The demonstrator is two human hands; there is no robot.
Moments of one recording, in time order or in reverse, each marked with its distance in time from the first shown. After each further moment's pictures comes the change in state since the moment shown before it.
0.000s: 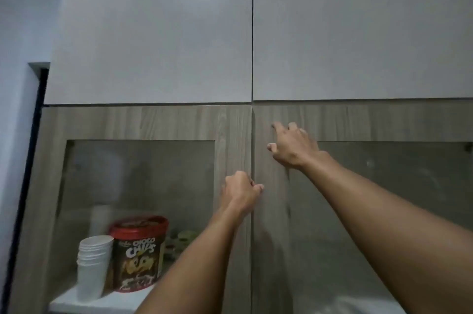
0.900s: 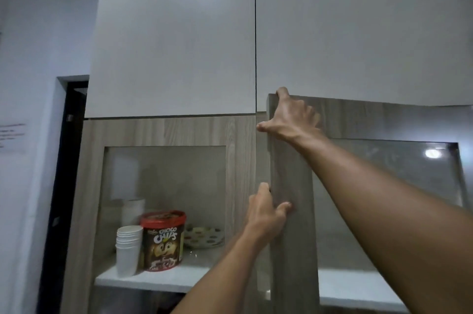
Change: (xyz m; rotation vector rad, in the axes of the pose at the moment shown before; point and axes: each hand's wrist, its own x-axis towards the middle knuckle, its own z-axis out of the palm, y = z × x) left_hand -0.124 0.050 -0.033 -0.196 -0.112 0.017; right_hand -0.060 -0.053 -0.116 0.217 0.181 0.075
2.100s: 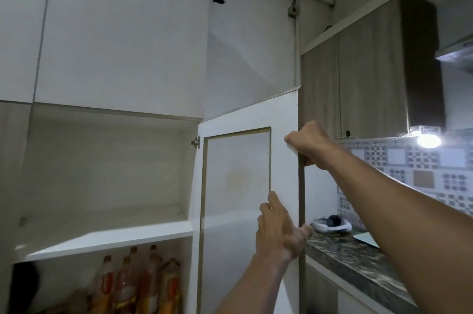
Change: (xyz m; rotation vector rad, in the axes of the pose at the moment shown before) left_hand -0.381 0.449 0.324 -0.148 -0.420 0.169; right_hand -0.218 0.371 -0.515 0.007 0.096 0.591
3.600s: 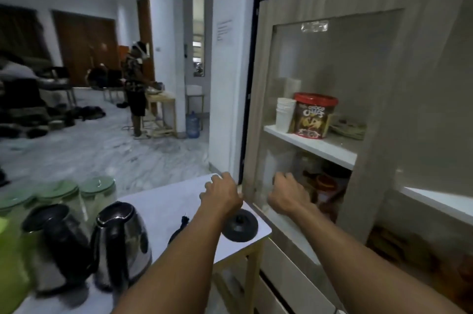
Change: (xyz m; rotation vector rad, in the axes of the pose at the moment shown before) left_hand -0.174 -0.537 -0.475 0.698 0.638 -1.339; right_hand -0.383 -0.230 0.696 -0.030 -1.249 -0.920
